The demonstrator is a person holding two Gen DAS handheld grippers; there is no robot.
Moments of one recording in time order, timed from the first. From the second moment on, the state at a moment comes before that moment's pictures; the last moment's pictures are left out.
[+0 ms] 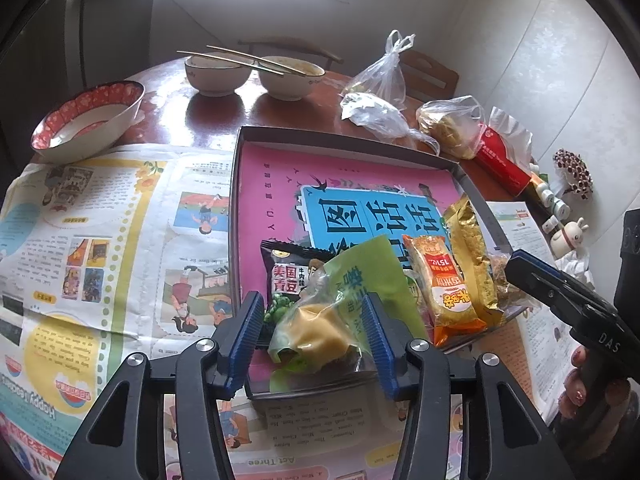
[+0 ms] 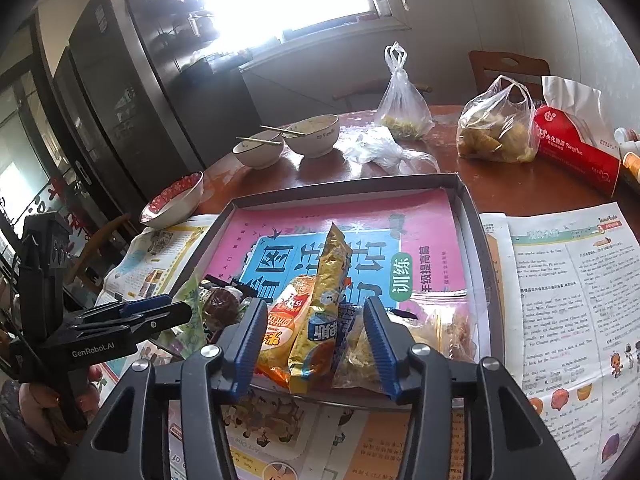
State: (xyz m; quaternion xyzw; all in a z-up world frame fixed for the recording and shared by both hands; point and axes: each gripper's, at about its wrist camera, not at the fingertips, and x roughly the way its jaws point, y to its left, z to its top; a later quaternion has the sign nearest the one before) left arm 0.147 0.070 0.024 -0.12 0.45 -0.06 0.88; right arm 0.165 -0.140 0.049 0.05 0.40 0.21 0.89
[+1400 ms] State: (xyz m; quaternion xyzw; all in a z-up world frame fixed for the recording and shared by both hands) left arm 0.107 0.048 0.044 -0.10 0.40 -0.06 0.91; right arm 0.124 -0.151 0.068 0.02 0.35 0.17 0.92
